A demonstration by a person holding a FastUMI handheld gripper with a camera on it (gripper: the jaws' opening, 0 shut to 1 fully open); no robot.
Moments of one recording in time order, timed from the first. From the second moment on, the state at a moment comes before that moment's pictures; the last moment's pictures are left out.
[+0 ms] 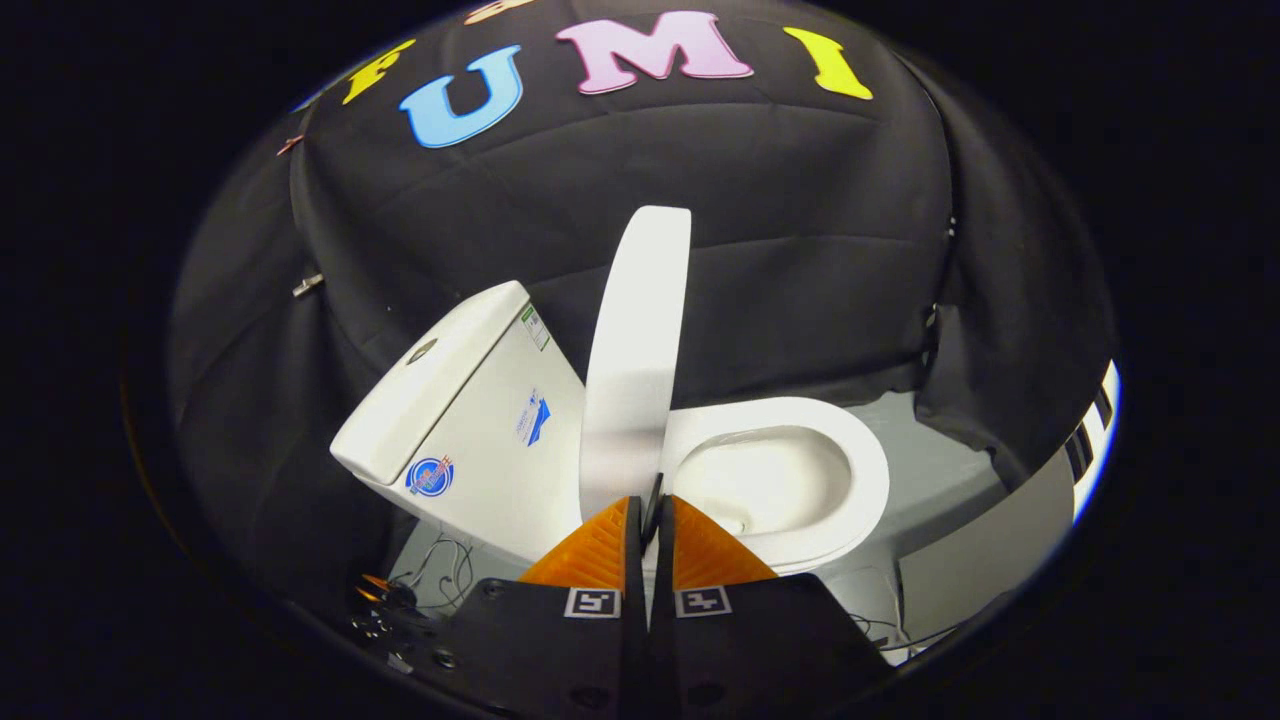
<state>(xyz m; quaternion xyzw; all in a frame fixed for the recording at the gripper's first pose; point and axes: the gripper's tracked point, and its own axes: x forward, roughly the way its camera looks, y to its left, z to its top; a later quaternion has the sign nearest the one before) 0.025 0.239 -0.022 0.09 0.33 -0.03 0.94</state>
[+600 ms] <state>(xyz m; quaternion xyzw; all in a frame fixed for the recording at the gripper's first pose) 0.039 0.307 -0.014 0.03 0.34 -0.07 0.94</state>
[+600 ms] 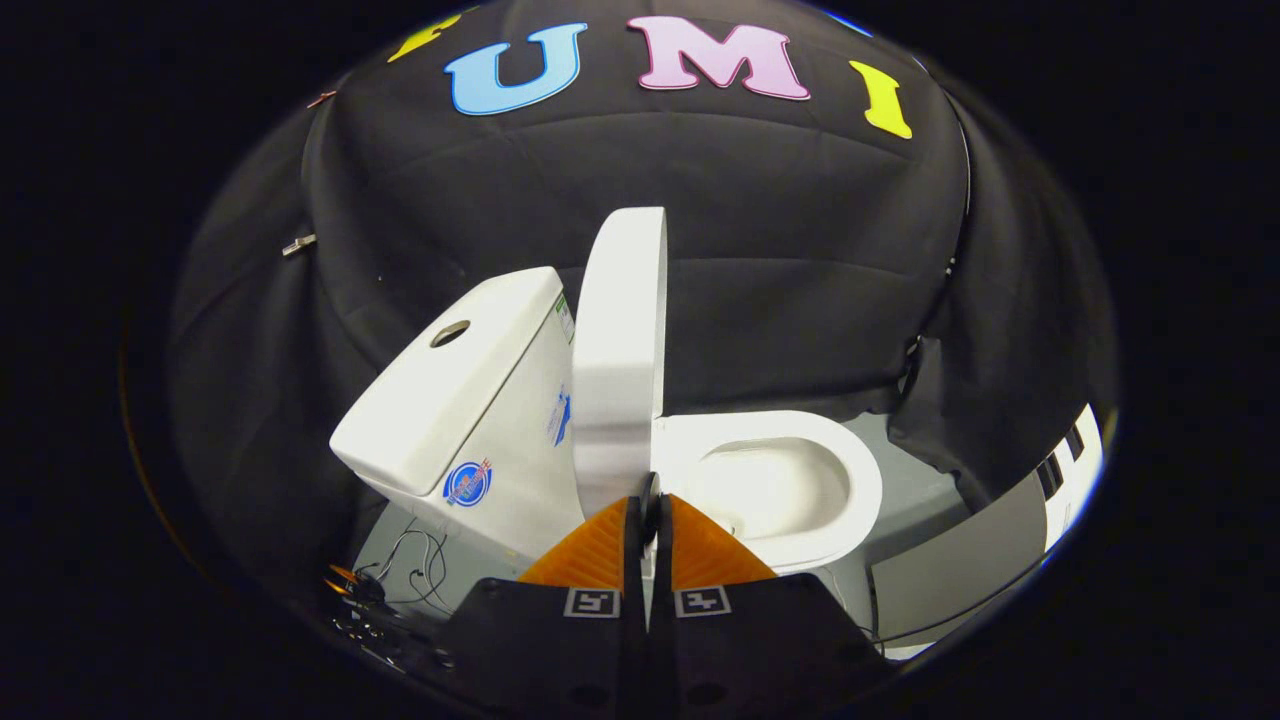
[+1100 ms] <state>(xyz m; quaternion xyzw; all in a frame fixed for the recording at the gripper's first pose) 0.049 0.346 -0.015 -0.01 0.34 -0.09 0.94</state>
